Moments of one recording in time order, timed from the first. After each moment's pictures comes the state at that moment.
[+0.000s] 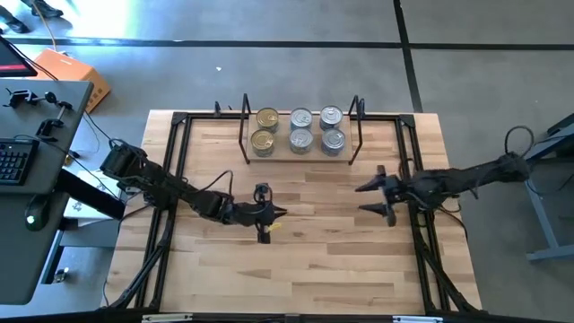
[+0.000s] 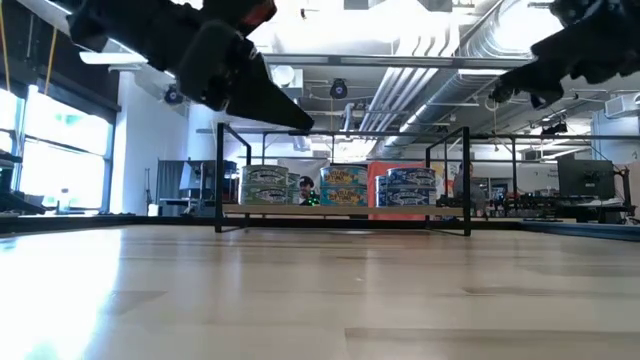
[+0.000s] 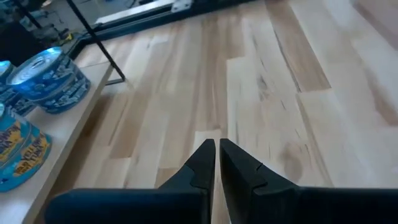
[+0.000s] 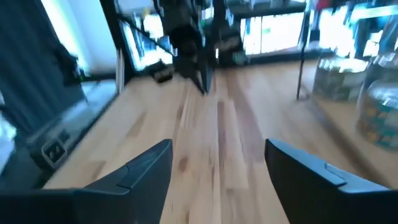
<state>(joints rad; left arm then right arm) -0.32 1.62 0.76 0.33 -0.48 0.07 0.24 0.38 0.26 -0.09 0.15 0.17</state>
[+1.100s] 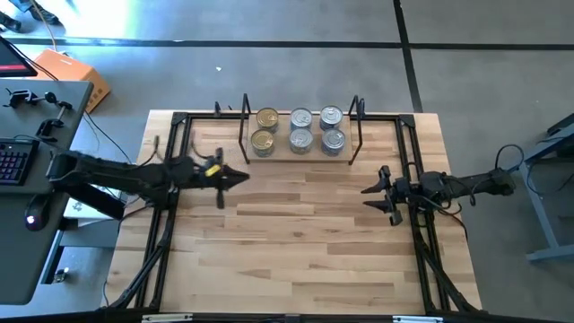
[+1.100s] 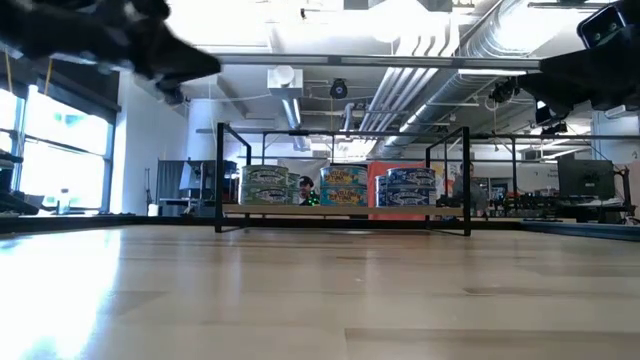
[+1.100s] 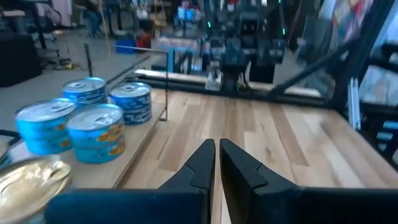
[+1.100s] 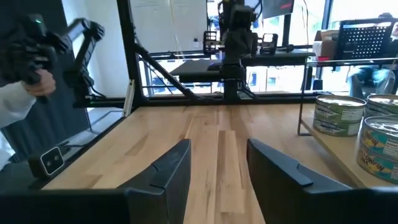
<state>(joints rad) 0.00 0.77 0.31 0.33 -0.13 -0.07 0.19 0.02 0.01 0.02 0.07 0.05</state>
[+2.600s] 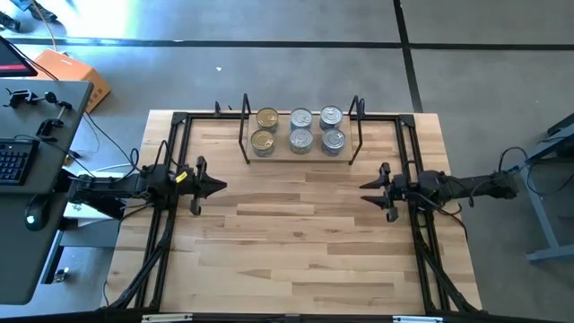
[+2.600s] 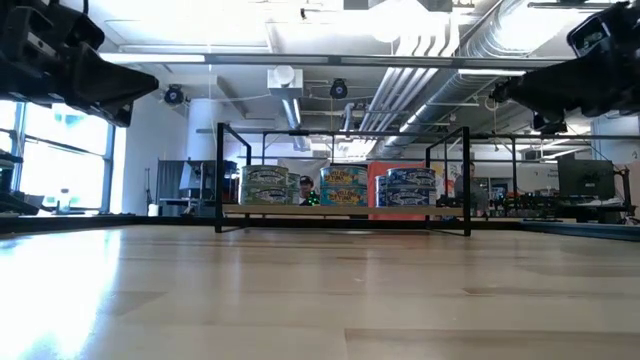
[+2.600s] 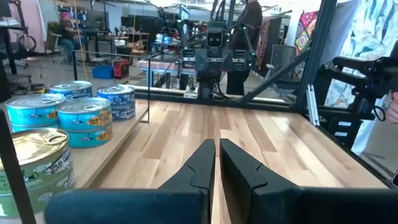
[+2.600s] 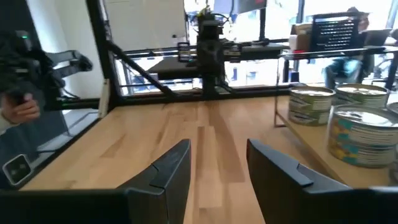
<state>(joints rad) 0.00 0.02 0.01 0.01 -0.04 -0.07 0.12 0.04 0.01 0.02 0.09 0.06</state>
